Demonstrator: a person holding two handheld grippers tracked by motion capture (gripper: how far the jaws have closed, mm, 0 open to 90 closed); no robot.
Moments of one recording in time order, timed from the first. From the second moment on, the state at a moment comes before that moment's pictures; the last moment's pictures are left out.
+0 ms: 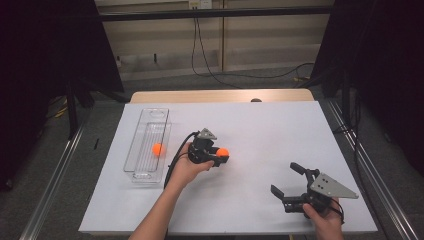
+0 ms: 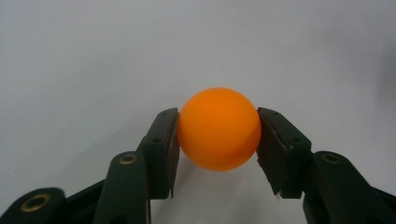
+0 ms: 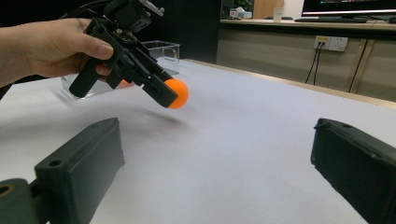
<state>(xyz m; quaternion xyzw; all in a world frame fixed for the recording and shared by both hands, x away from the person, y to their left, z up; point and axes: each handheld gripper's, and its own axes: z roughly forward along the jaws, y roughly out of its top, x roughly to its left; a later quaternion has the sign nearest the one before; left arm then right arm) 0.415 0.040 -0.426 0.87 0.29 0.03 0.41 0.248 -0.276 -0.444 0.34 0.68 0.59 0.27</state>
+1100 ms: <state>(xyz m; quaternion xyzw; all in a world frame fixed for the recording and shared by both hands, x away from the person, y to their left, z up) 0.417 0.066 -0.420 0.86 0.32 0.03 0.40 0.248 -0.276 -0.444 0.34 0.68 0.59 0.27</state>
